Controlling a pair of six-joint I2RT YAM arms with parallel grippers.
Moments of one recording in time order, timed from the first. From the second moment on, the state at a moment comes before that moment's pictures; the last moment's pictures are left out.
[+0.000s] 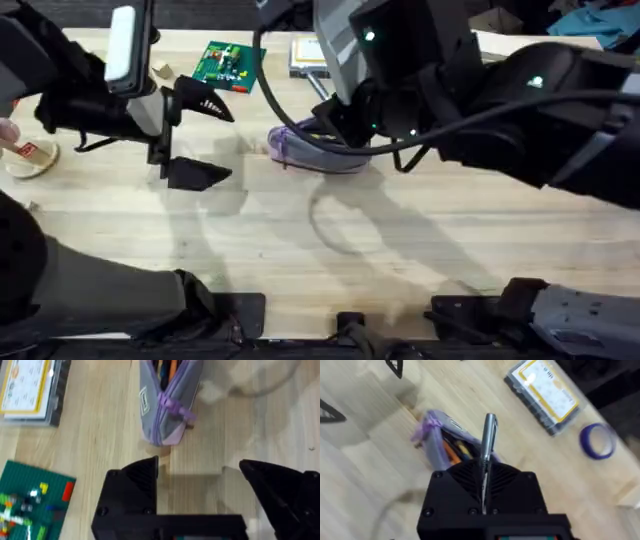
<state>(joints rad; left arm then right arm) 0.43 1.62 1.15 -1.30 0.85 2.06 0.84 1.37 1.14 -0.47 0.24 -0.11</state>
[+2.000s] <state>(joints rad) 0.32 1.62 1.15 -1.27 0.87 2.06 0.74 1.71 1.14 -0.37 0.03 -1.07</state>
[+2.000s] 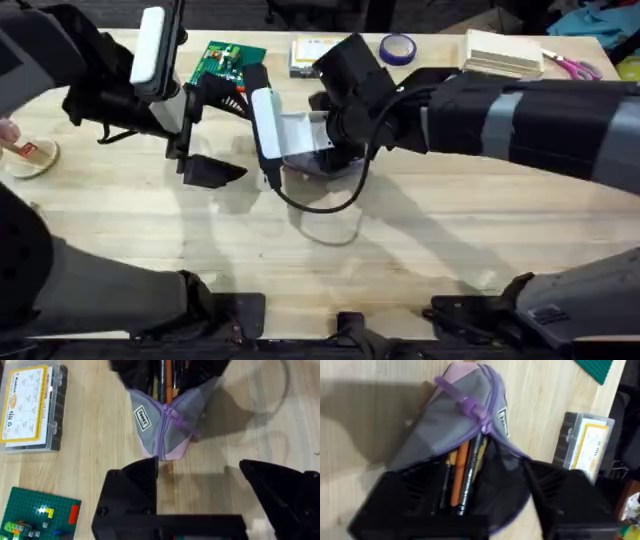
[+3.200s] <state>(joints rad) 0.32 1.70 1.15 -1.23 0.90 2.03 0.76 1.42 1.14 -0.38 0.15 -0.52</state>
